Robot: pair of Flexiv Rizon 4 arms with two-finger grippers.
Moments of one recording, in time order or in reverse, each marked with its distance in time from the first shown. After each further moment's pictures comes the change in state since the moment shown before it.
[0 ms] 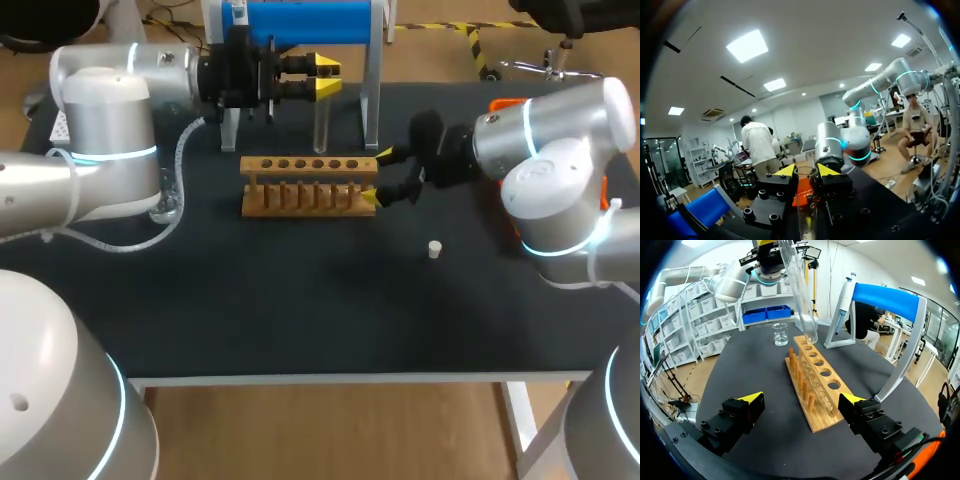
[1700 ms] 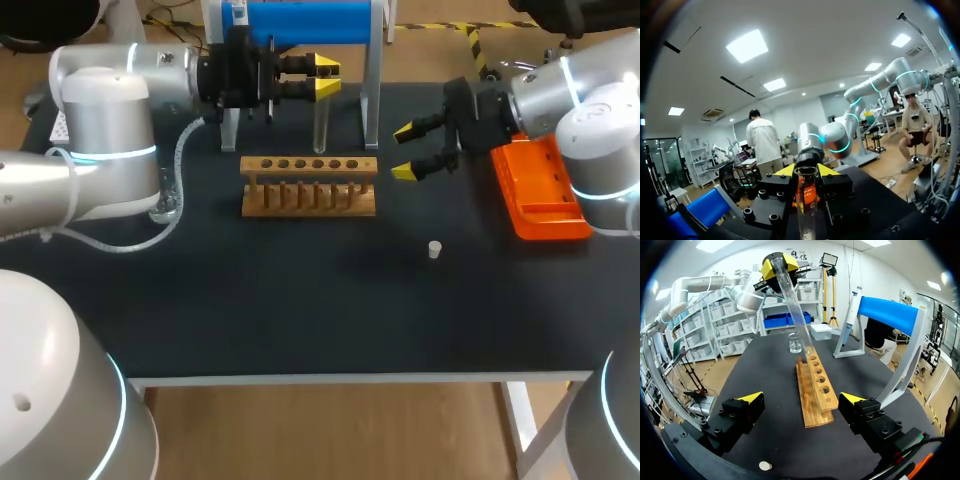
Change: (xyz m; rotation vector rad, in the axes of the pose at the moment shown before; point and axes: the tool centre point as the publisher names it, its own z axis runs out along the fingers) left arm 0.000 0.000 -0.001 -0.003 -0.001 0.009; right arm -0.027 0.014 -0.047 -0.045 0.184 -0.051
